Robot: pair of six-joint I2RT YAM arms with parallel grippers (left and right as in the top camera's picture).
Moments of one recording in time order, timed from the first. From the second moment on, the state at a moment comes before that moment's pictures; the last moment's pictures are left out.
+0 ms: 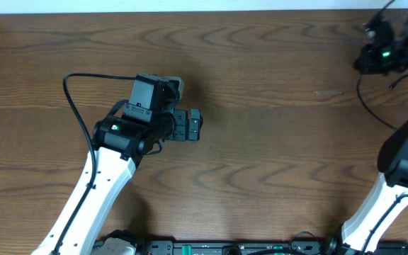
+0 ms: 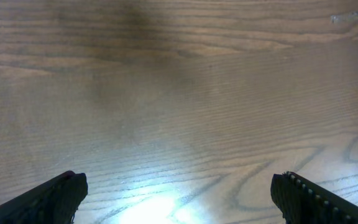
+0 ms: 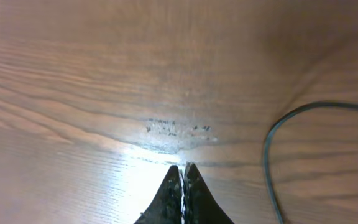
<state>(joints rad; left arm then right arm) -0.35 1.28 1.13 -0.84 0.18 -0.25 -0.28 2.14 1.98 -1.13 -0.34 -0.33</state>
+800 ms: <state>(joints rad) -0.35 1.28 1.13 -0.84 0.18 -0.25 -0.25 2.14 1.49 -0.52 -0.11 -0.09</state>
